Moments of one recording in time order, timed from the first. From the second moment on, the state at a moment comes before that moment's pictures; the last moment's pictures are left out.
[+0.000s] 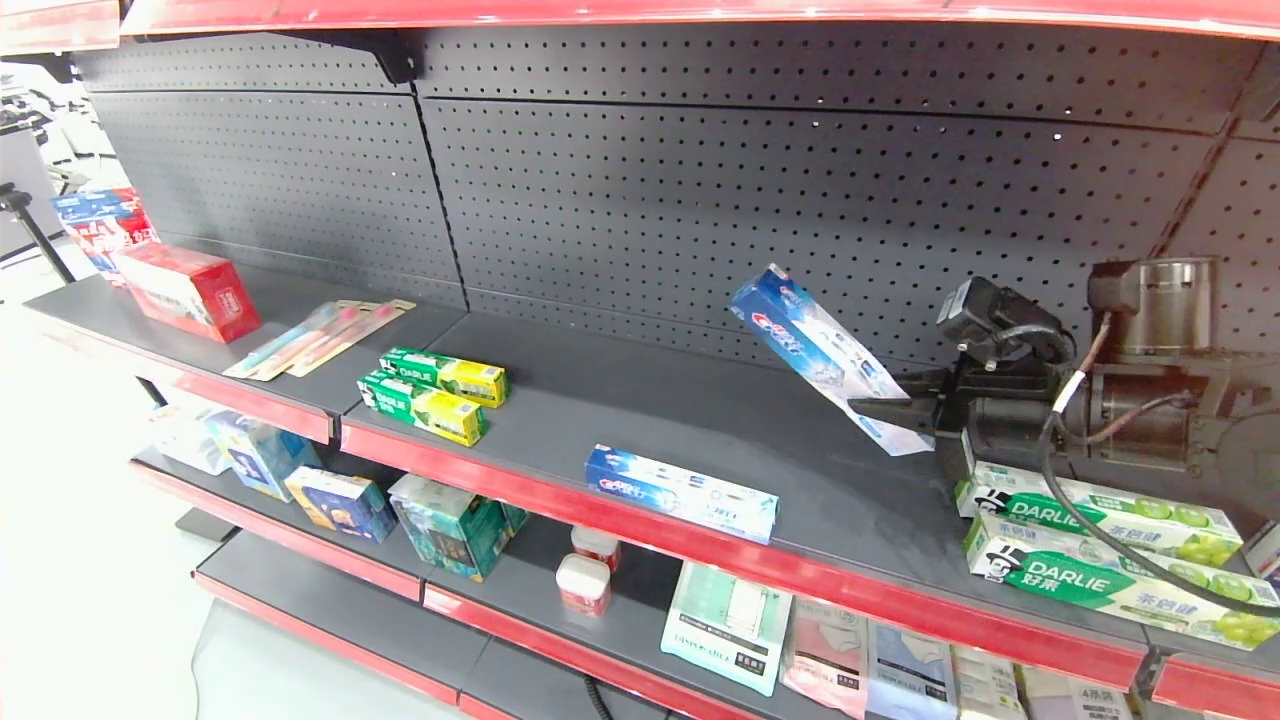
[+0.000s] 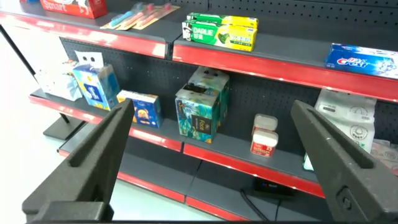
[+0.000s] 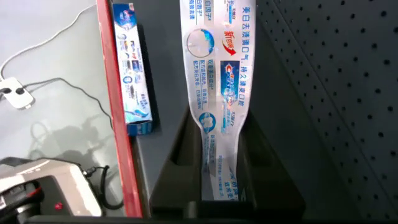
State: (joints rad) left arm 0.00 0.00 0.00 0.00 0.02 0.01; right arm 0.19 1.69 -0.84 -0.41 0.55 -0.61
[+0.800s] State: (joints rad) left arm 0.00 0.00 0.00 0.00 0.02 0.01; right arm 0.13 1.91 -0.87 -0.54 0.61 -0.64
